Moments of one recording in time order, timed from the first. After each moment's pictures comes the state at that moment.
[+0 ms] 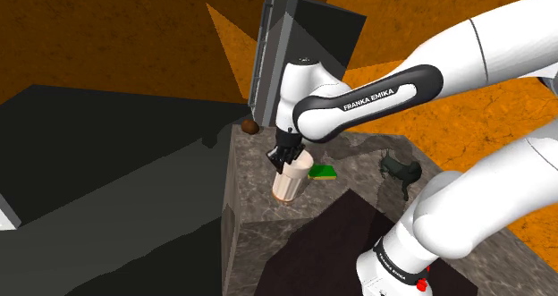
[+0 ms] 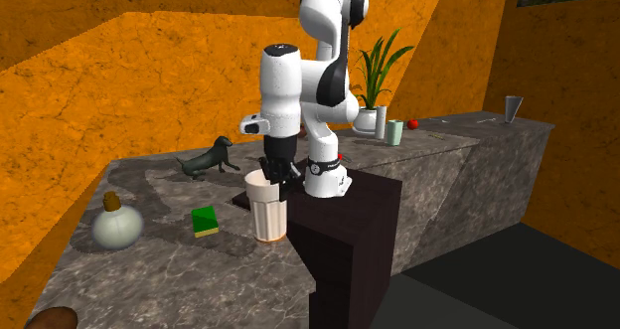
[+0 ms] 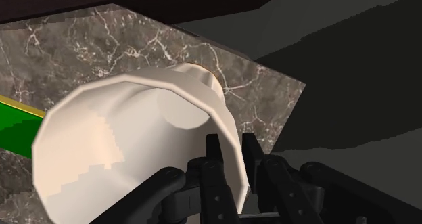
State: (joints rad) arm 0.04 -0.29 0.26 -2.60 0.00 2.27 0.44
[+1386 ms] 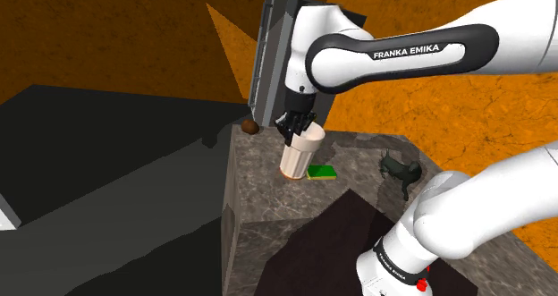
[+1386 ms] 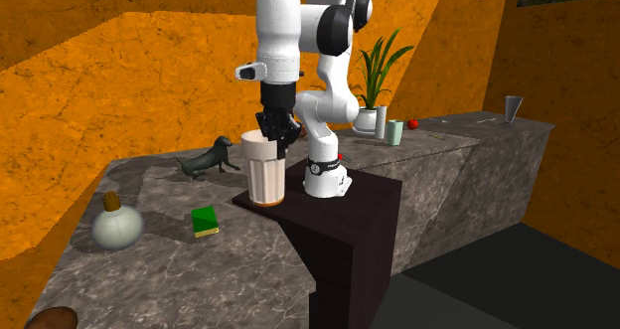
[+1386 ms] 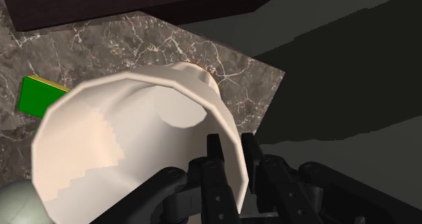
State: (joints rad) arm 0.05 -0.43 0.23 -2.42 0.02 1.95 0.40
